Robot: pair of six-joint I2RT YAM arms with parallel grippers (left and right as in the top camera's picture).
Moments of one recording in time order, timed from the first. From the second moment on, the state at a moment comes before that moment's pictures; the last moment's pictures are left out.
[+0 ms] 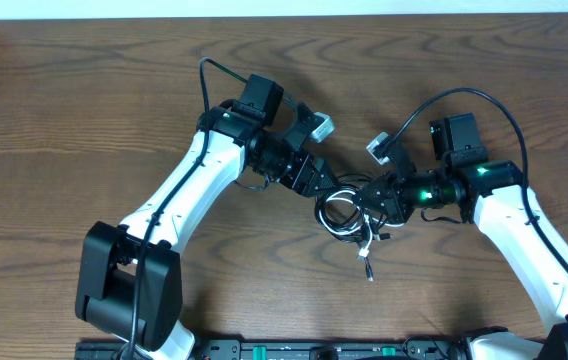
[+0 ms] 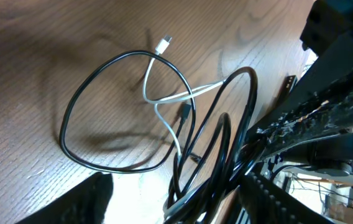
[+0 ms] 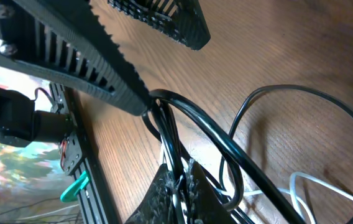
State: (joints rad) left arm -0.40 1.75 1.33 -0.86 0.81 0.15; right arm 0.22 1.43 0.95 -0.70 -0.87 -0.26
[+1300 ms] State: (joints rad) left arm -0.51 1.75 1.33 -0.90 0.71 0.14; right arm 0.22 1.43 0.95 -0.69 -0.65 -0.18
